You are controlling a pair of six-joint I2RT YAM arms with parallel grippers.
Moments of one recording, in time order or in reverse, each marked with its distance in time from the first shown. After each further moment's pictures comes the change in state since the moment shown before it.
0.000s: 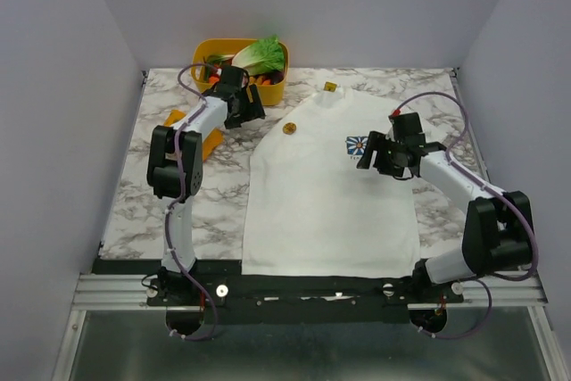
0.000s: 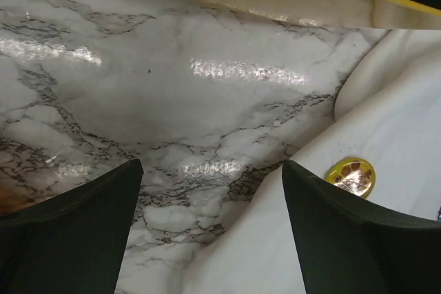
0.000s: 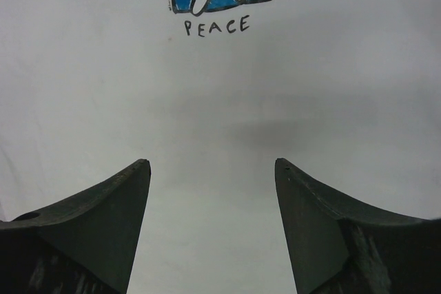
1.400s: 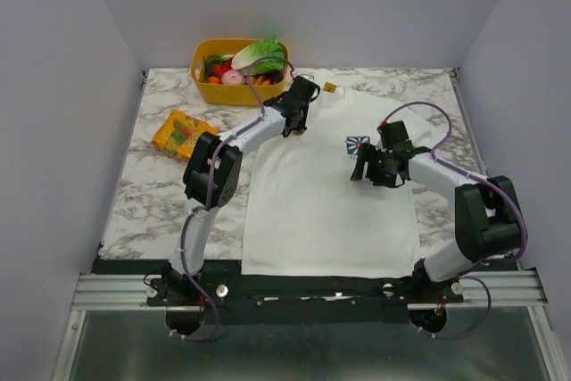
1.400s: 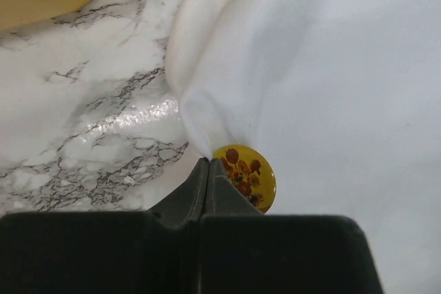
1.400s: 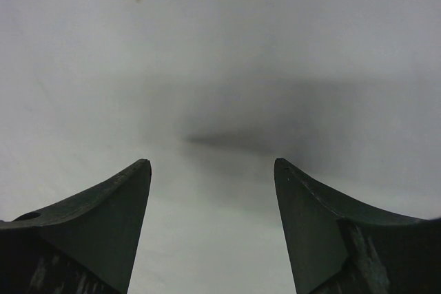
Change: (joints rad) left arm -0.345 0.147 0.206 -0.038 -0.294 0.219; right arm 0.056 0.122 -0.043 0.053 0.015 -0.002
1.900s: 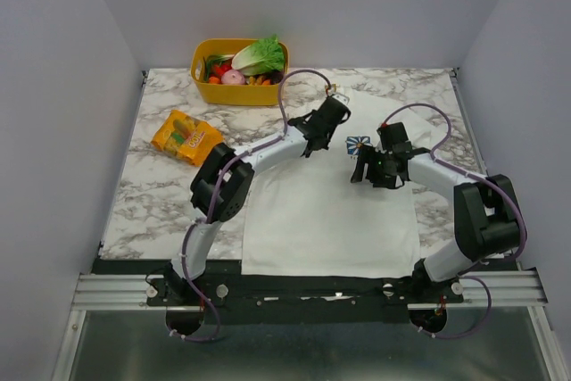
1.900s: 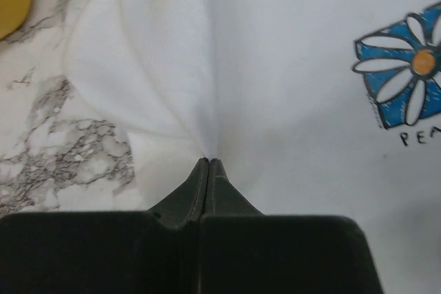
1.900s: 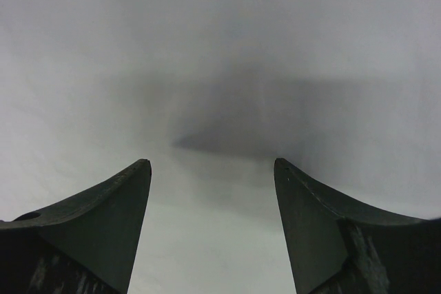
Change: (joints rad) left arm -0.198 -0.070 -0.088 0.057 -0.143 0.121; right arm 0.000 0.009 -0.012 0.009 0.000 0.000
